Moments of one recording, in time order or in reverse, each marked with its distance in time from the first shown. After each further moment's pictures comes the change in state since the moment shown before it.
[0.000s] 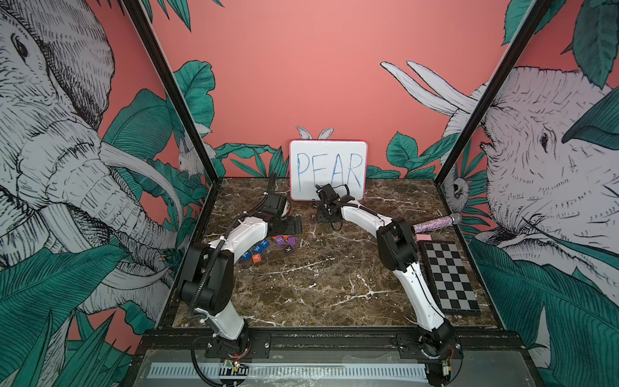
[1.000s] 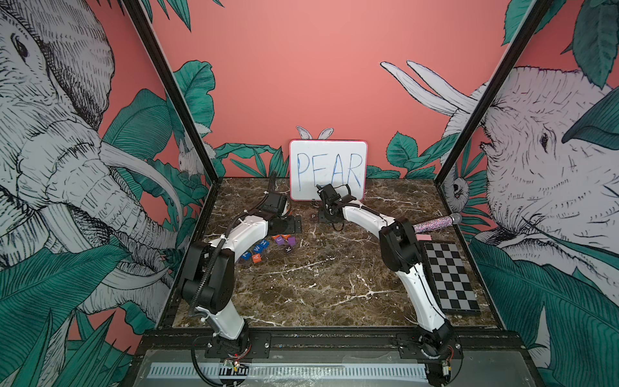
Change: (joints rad) left arm -0.001 0.011 0.018 -0.018 -0.013 0.006; right arm 0.002 -0.049 -0.055 -0.011 0.011 -0.003
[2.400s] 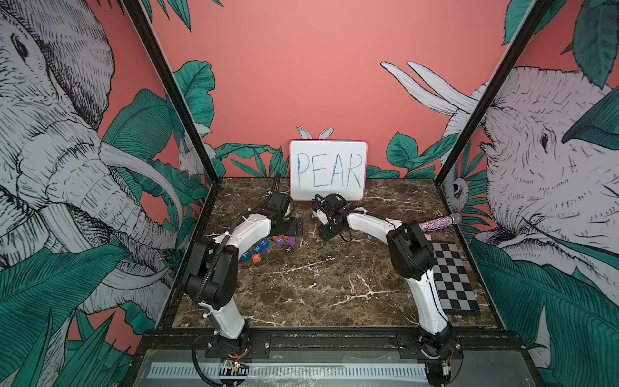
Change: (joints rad) left arm -0.017 0.039 0.031 -0.045 -0.013 0.035; right arm 0.039 -0.174 -0.293 0.029 -0.201 -0.544
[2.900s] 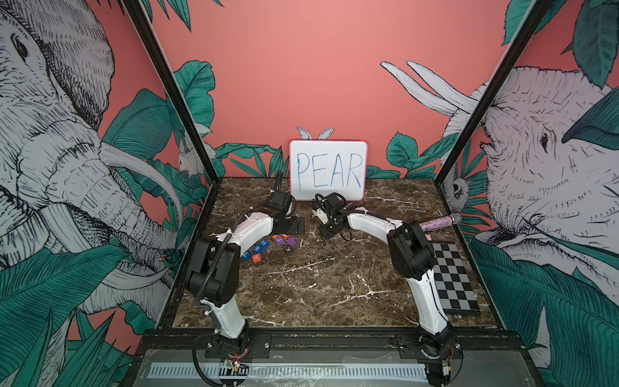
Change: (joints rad) left arm -0.010 0.025 0.031 -0.013 -0.008 0.000; right arm -0.008 -0.008 -0.012 0.028 -0.010 -0.029
